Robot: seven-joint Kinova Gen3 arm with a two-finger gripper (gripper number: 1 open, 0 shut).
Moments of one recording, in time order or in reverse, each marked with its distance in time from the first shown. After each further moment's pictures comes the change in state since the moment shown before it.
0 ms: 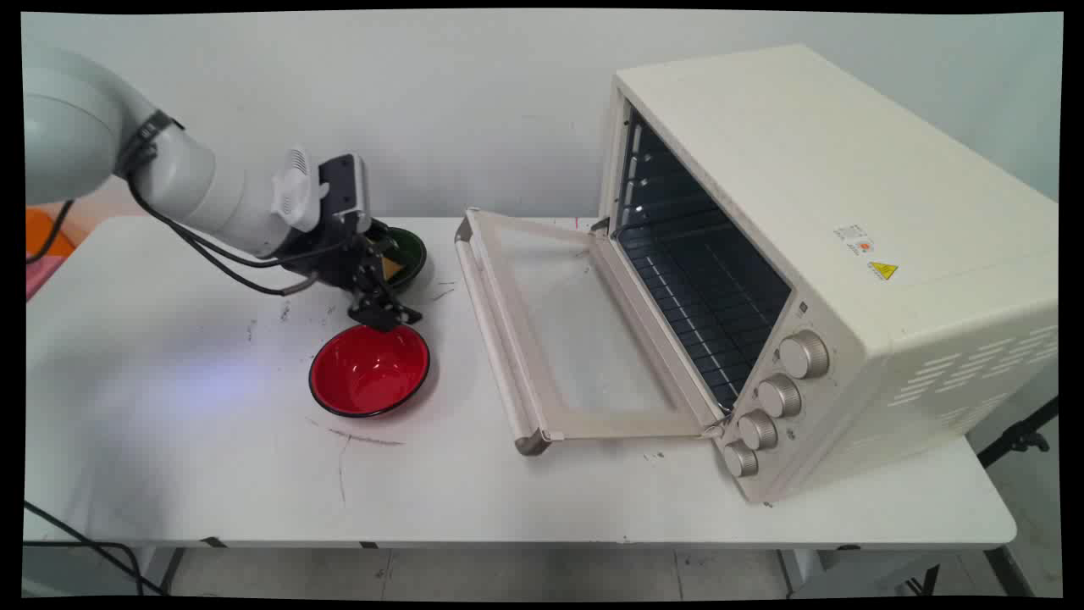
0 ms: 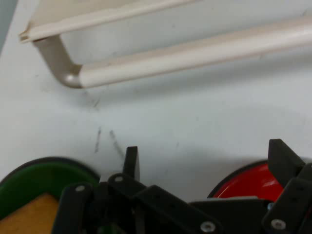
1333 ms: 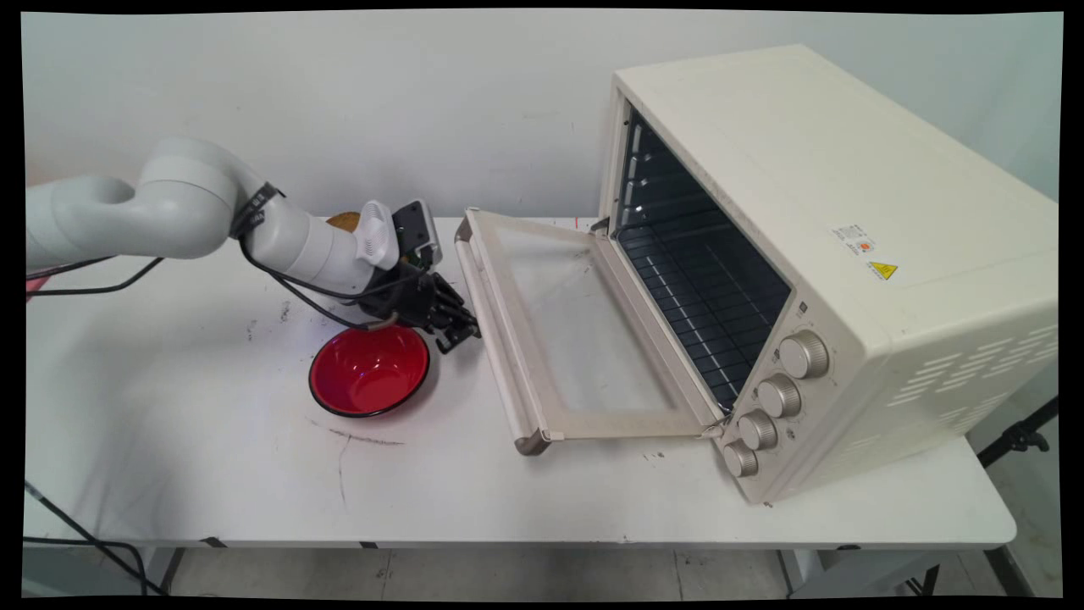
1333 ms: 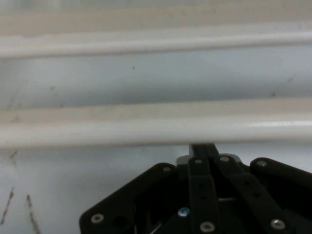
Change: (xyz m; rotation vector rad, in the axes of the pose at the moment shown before) arm 0.008 0.018 0.091 -0.092 0.090 -0.166
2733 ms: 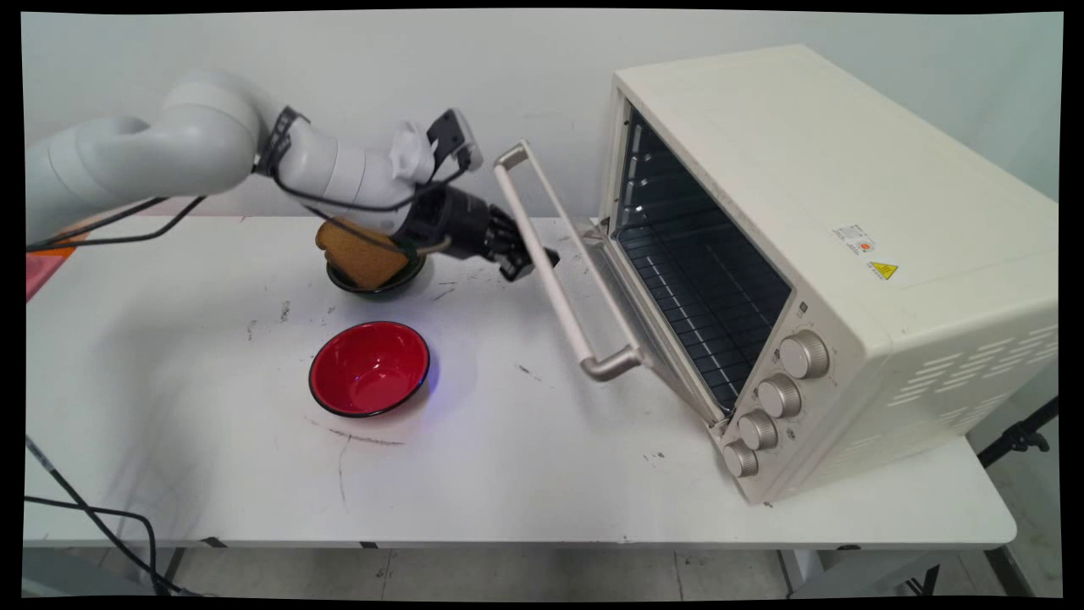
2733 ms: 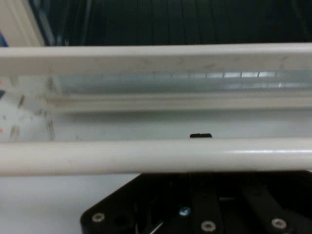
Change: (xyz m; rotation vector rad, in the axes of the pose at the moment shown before) arm 0.088 -0.014 -0.022 -0.065 0.242 -0.049
